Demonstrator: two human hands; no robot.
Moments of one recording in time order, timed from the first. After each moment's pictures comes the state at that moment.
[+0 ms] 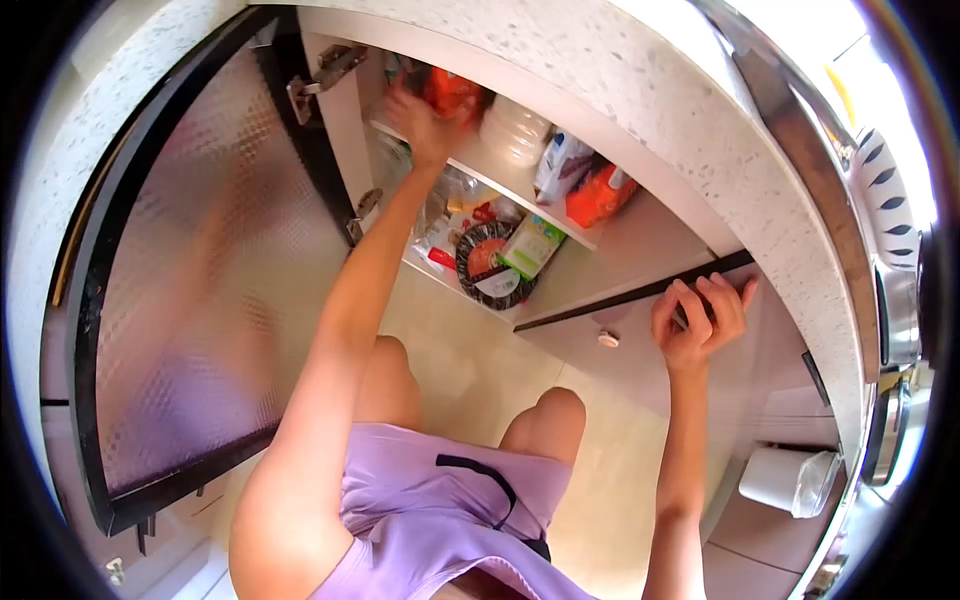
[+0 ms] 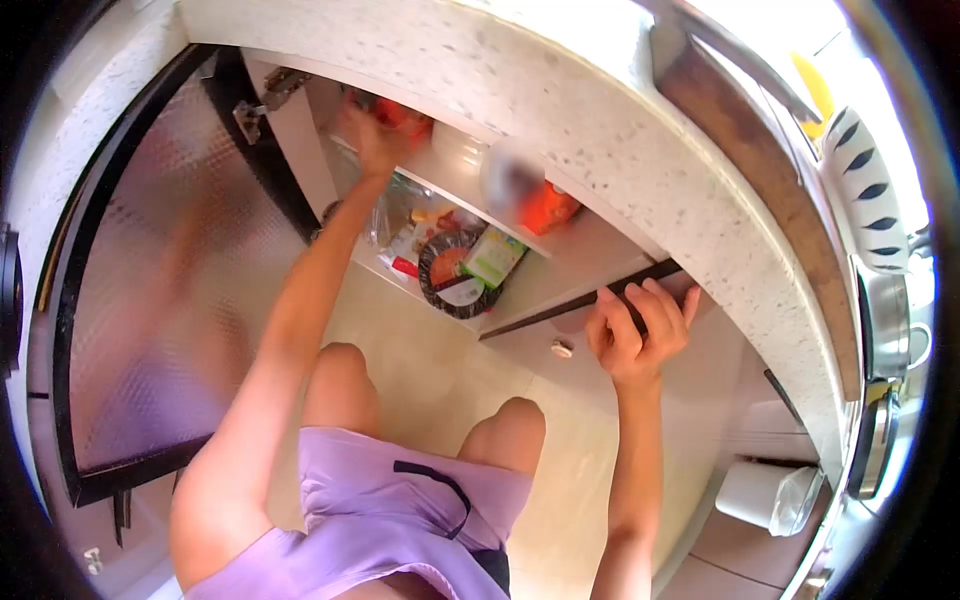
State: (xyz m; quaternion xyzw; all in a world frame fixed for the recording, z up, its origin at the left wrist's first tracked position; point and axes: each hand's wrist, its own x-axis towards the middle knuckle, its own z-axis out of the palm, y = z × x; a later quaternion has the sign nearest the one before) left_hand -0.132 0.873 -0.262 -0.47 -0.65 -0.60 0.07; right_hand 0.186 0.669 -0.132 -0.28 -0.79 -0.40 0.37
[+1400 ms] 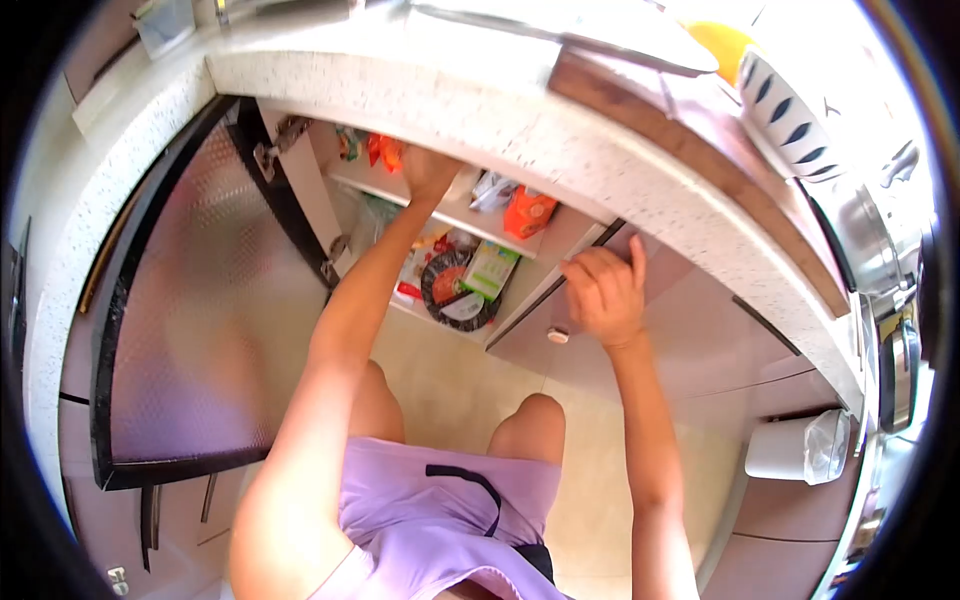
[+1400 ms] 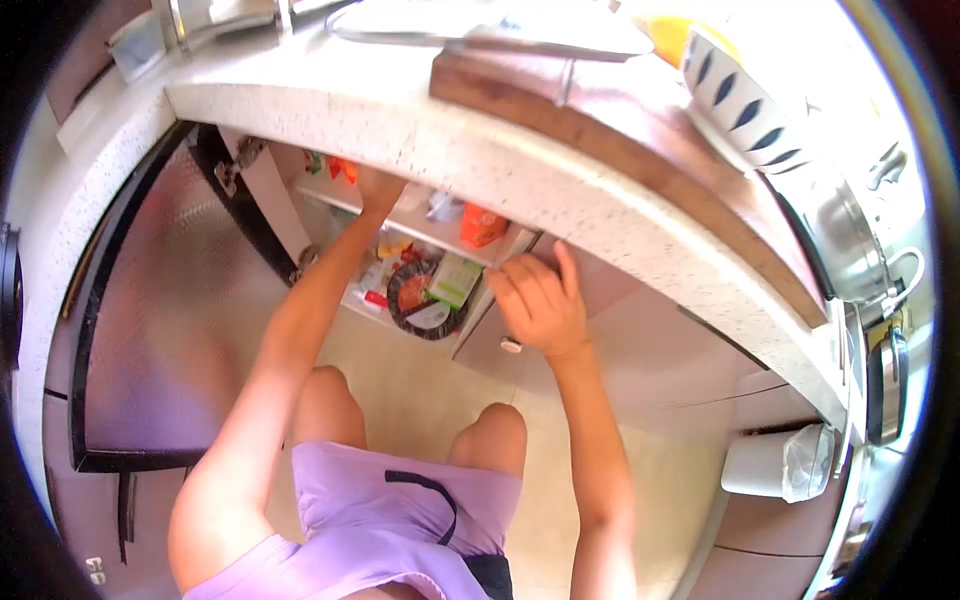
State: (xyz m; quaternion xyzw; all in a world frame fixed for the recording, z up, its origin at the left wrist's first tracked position) left_hand -0.058 0.880 -0.232 -0.56 -0.53 -0.63 -0.06; right_hand 0.185 0.665 -0.128 -0.28 -0.81 -0.36 0.35
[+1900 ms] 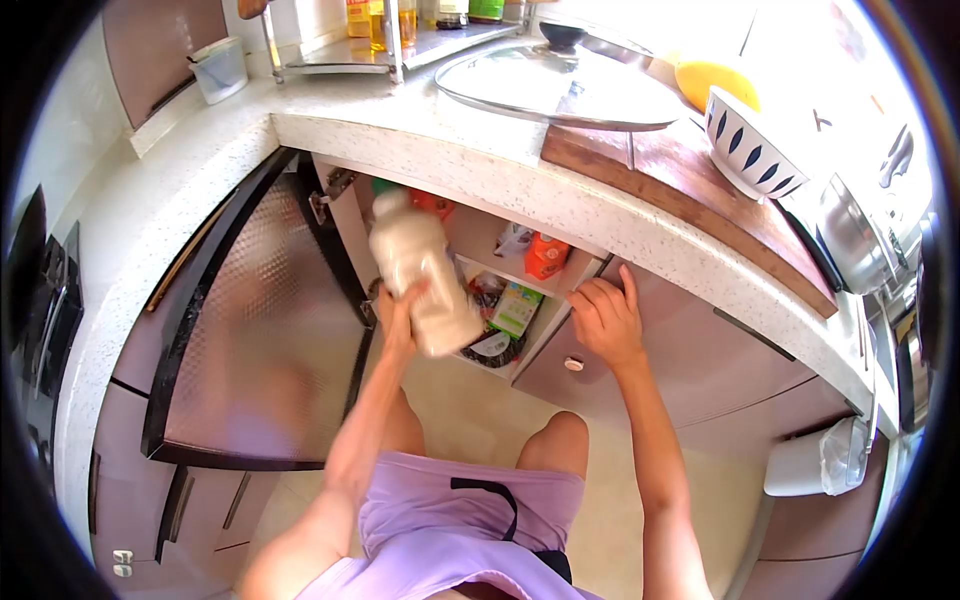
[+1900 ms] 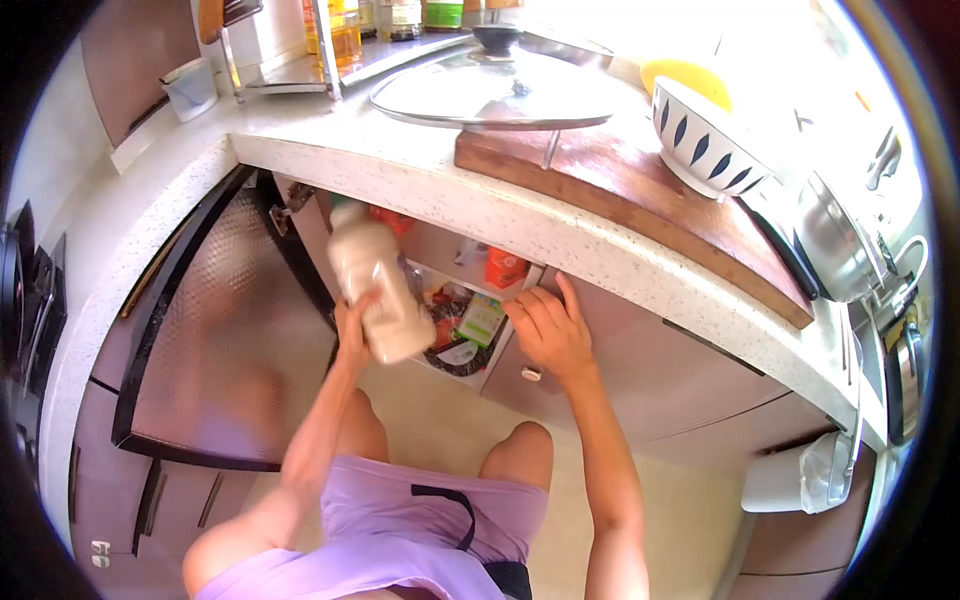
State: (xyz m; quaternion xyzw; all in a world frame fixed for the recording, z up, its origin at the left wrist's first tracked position) left_hand -0.110 0.674 -0.229 -0.23 -0.44 -0.71 -0.49; right_hand 0.184 0.664 -0.130 -0.28 -0.83 -0.33 0.36
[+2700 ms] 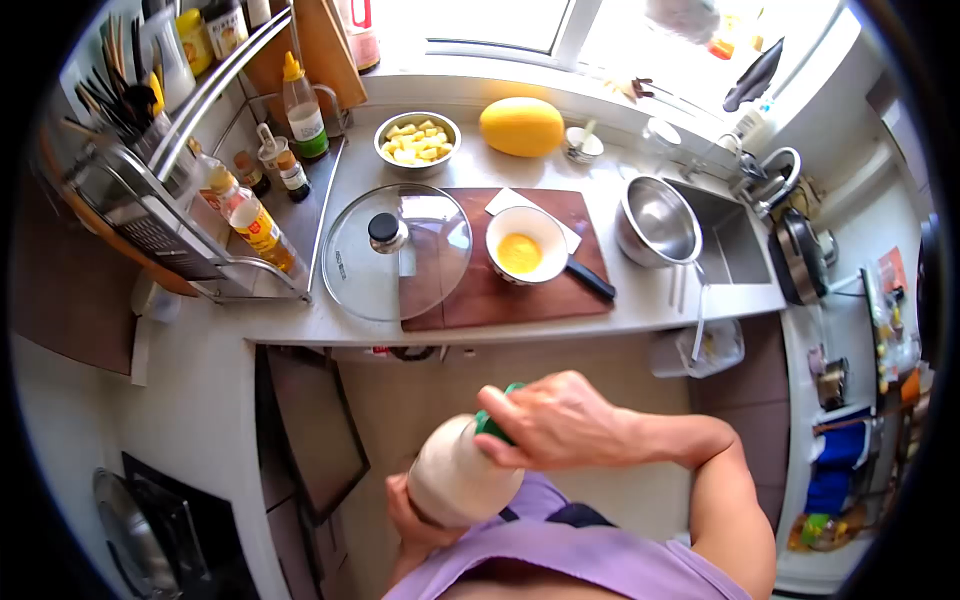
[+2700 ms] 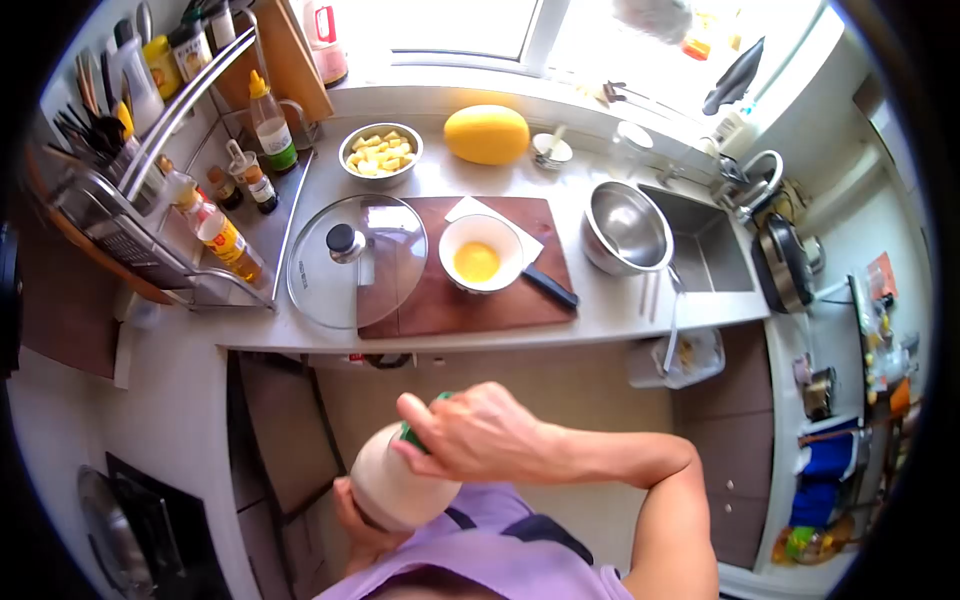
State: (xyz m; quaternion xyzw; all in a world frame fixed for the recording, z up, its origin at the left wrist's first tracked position) left_hand -0.066 0.437 0.165 -0.65 -0.47 -0.50 -0.32; right_hand 0.148 0.533 0.334 -0.46 -0.87 0.13 0.08
